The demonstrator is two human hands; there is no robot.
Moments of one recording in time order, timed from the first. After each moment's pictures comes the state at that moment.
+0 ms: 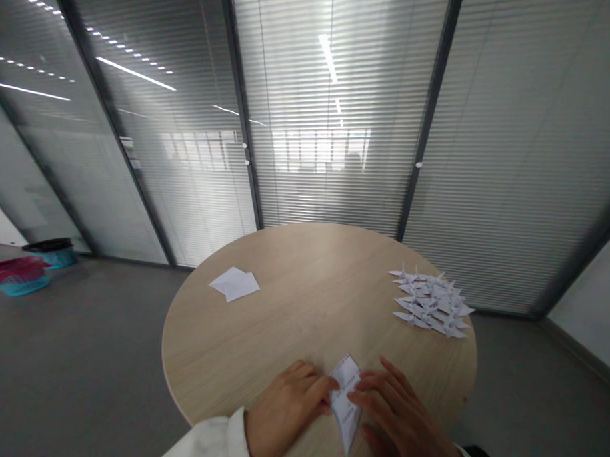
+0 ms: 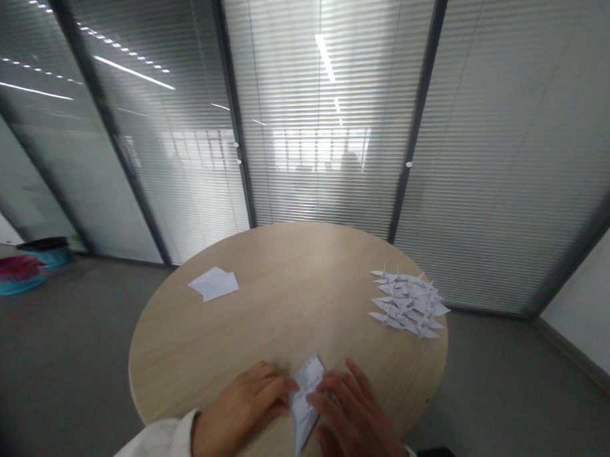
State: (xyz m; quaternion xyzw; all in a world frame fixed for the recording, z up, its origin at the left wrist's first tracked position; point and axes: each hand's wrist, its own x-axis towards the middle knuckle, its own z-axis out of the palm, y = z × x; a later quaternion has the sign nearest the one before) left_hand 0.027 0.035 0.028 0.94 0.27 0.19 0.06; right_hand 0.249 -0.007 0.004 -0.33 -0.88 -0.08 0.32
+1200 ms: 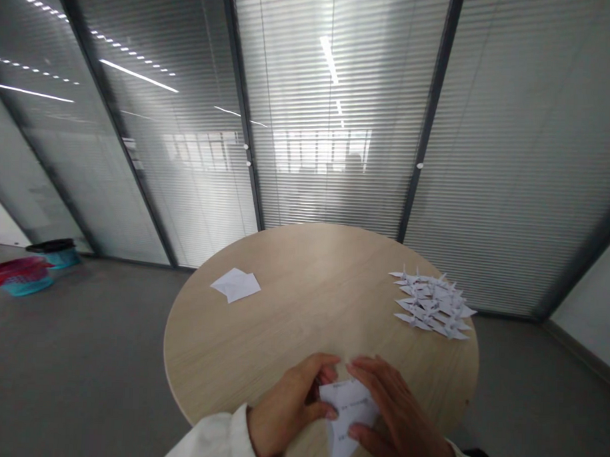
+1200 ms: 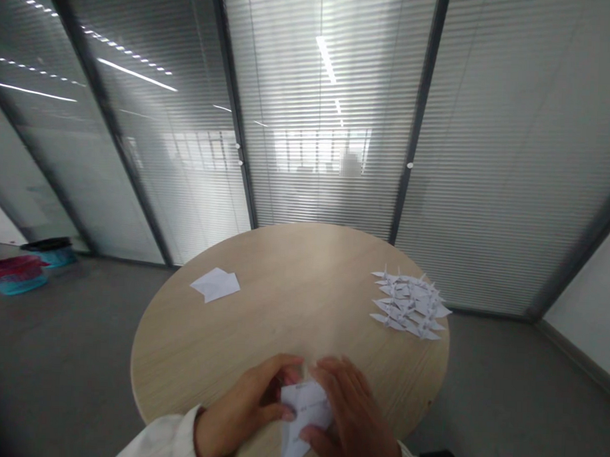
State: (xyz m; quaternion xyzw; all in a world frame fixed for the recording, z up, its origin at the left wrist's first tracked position) left_hand 0.027 0.041 0.023 0.79 0.36 0.24 0.42; right_hand 0.241 -0.001 -0.003 -0.39 -0.84 -0.10 0.36
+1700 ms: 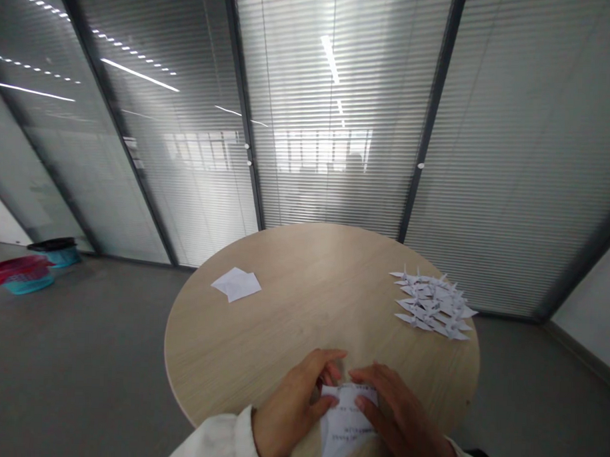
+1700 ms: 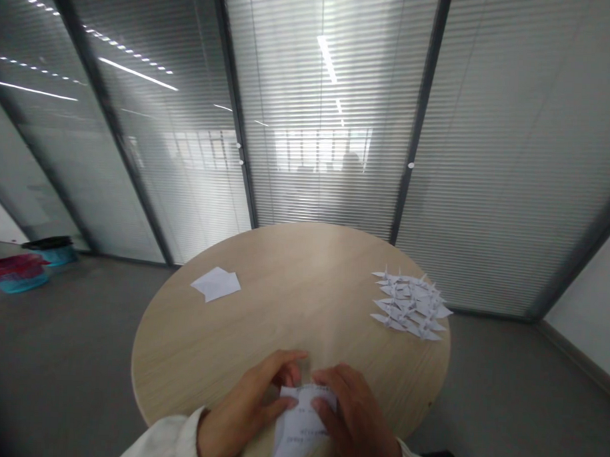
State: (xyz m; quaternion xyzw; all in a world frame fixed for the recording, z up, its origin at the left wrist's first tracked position) left_hand 0.036 0.036 0.027 0.80 0.36 0.28 0.38; right_hand 0.238 0.002 -0.013 -0.44 -0.80 0.02 0.40
